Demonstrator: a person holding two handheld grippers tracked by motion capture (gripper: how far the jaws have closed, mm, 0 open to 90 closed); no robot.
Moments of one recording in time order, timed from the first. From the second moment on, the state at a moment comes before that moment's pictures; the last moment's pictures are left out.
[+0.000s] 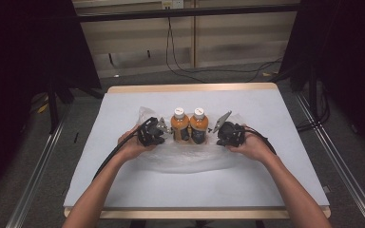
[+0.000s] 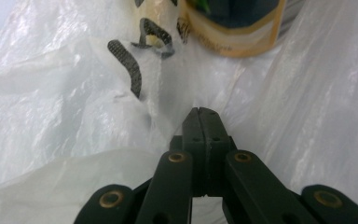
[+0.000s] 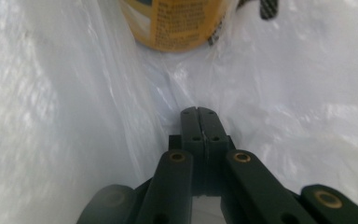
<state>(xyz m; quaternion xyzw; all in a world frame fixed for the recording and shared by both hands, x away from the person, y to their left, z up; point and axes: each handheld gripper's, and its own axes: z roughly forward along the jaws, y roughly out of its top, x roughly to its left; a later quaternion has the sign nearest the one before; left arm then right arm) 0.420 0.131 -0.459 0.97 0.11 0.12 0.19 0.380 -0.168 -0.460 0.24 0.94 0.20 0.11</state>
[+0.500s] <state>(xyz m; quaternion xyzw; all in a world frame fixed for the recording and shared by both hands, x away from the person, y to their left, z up) 0.431 0.136 -0.457 0.97 0.10 0.15 0.13 0.385 -0.171 -0.456 0.23 0.95 0.13 0.13</state>
